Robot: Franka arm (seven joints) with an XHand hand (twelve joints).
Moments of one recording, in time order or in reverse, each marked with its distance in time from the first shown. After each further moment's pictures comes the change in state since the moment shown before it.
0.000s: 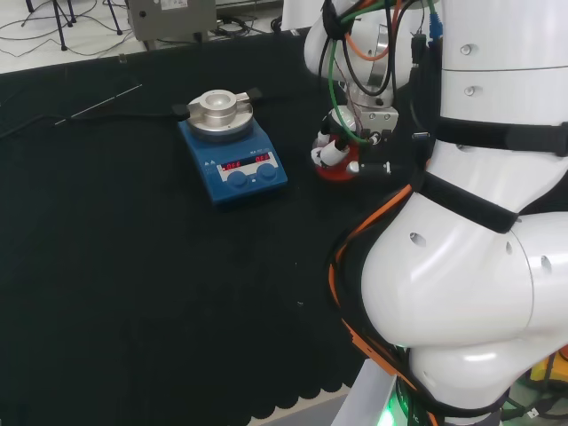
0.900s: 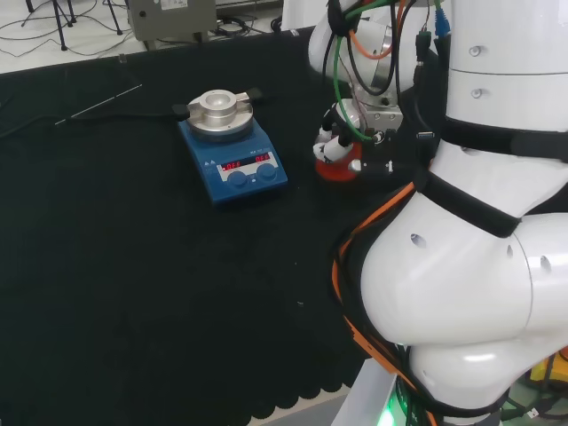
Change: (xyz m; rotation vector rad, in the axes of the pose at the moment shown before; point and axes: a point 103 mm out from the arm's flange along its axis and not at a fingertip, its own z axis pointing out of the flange) arm -0.004 -0.003 -0.014 -0.101 0.024 0.003
